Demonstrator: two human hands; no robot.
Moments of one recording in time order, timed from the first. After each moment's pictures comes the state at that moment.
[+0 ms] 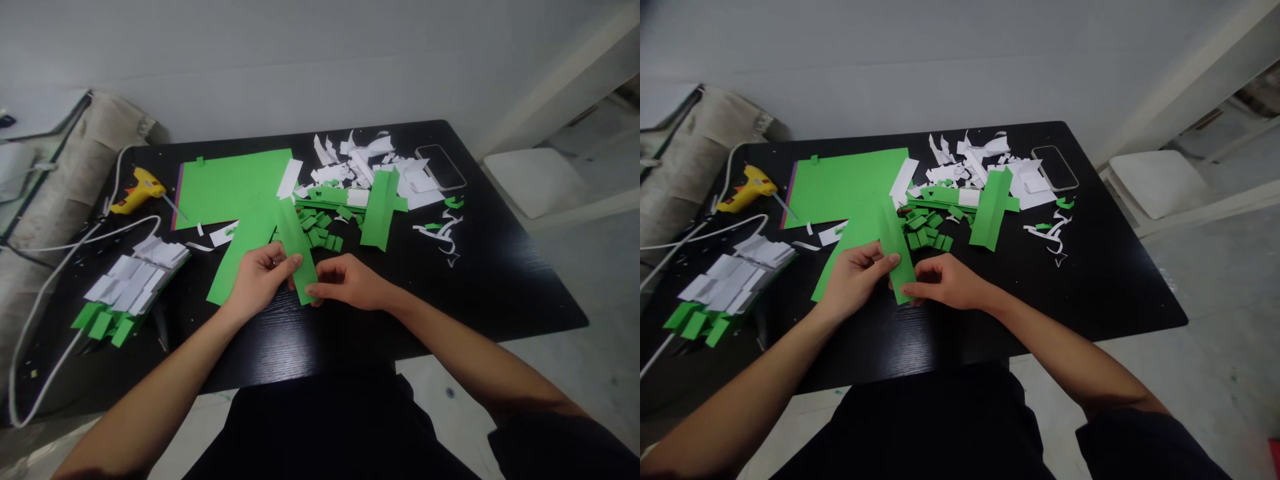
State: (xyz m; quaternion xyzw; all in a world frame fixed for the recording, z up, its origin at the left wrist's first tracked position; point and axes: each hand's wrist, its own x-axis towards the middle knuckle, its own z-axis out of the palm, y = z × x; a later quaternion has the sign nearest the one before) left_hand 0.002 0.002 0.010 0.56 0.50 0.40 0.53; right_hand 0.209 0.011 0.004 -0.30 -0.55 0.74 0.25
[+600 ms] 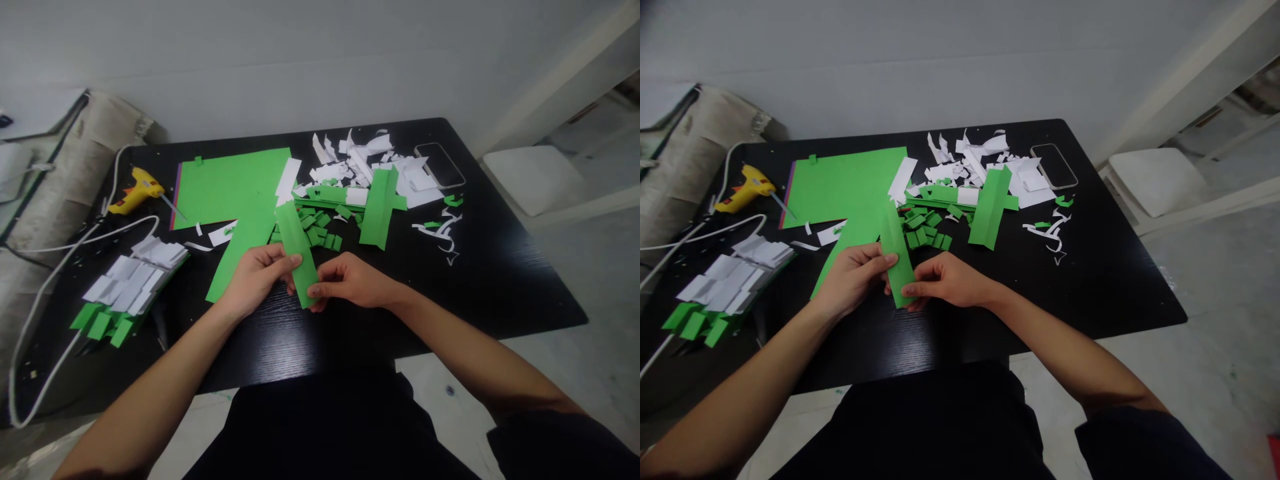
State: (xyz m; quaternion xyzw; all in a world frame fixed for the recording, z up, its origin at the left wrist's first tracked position) left_hand -0.003 0.005 0.004 0.47 0.43 0.39 0.66; right_hand 0.212 0.013 0.004 -0.28 -0.49 0.80 0.22
